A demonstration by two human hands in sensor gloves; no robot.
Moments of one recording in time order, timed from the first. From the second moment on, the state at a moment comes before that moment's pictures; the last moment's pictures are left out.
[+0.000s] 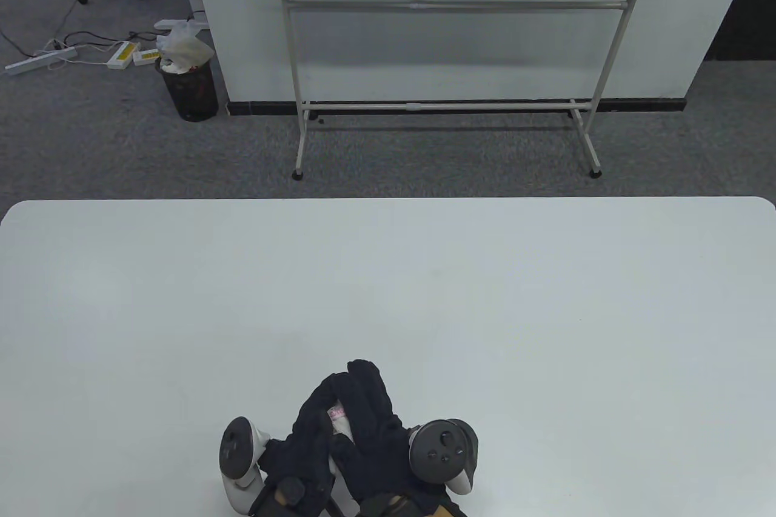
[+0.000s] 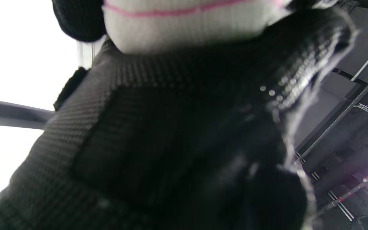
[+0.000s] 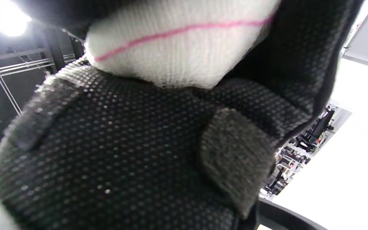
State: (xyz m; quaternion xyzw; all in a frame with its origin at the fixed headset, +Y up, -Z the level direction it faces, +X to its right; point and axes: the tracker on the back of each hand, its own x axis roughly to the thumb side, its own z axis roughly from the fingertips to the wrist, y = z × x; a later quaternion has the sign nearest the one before) left_hand -0.166 -0.734 -0.258 -0.05 -0.24 0.75 0.62; right_hand 0.001 -0.701 -0.257 0.31 -0.07 0.76 0.56
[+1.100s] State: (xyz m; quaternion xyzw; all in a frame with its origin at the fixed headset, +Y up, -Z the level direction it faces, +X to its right) left_hand -0.162 -0.746 -0.259 -0.21 -0.19 0.80 0.53; right_hand 0.039 -0.706 -0.276 0.22 -0.09 0.72 0.65
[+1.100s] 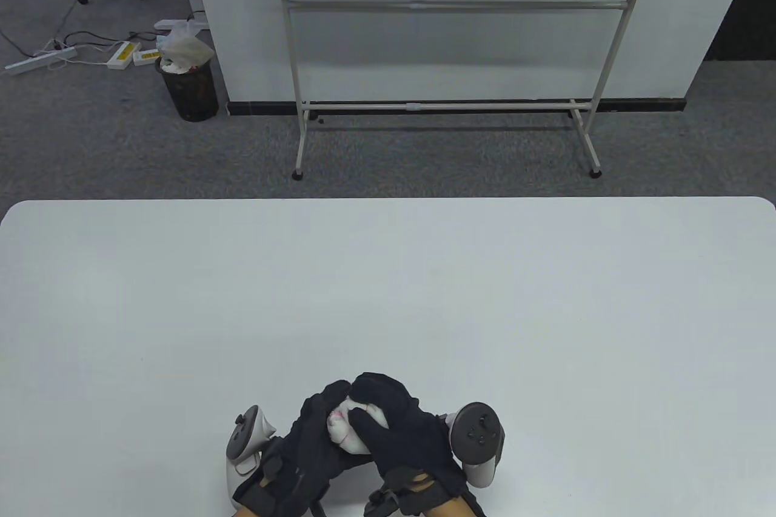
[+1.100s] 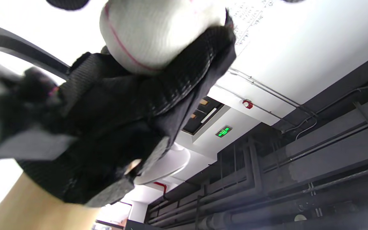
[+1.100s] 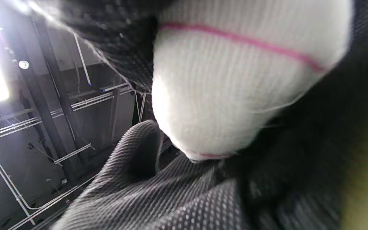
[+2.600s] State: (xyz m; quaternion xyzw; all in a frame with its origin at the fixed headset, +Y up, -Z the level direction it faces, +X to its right) left_hand -0.175 -0.722 -0.260 0.04 -0.24 0.63 0.74; right_hand 0.004 -0.738 -0.276 0.21 0.11 0.59 0.77
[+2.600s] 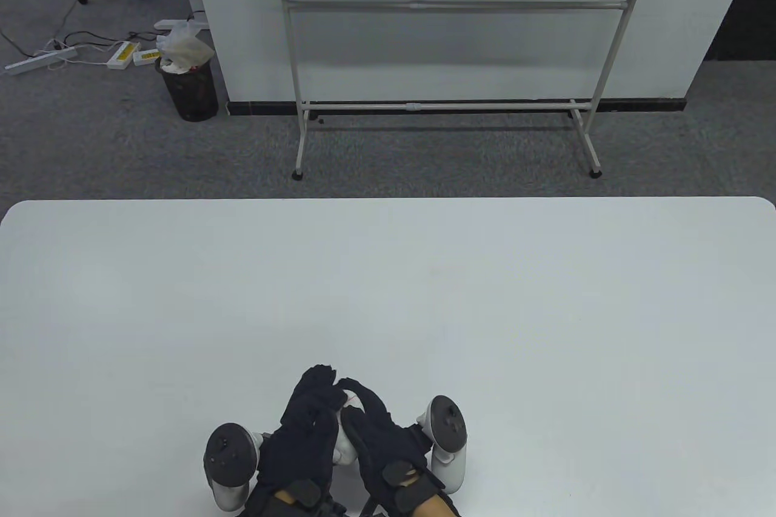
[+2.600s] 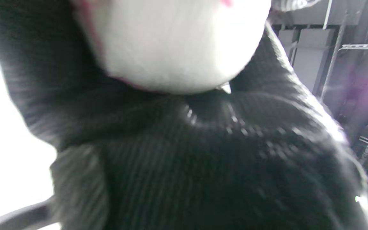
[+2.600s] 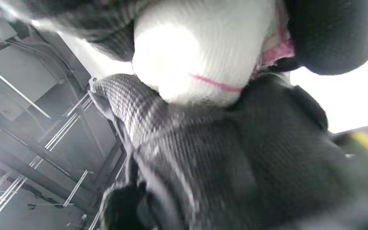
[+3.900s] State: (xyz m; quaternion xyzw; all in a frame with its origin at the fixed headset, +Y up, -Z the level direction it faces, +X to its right) left_hand -0.163 -0.716 -0.250 -0.02 -0.32 0.70 0.64; right_hand -0.015 -0.722 -0.253 0.32 0.11 0.63 0.70
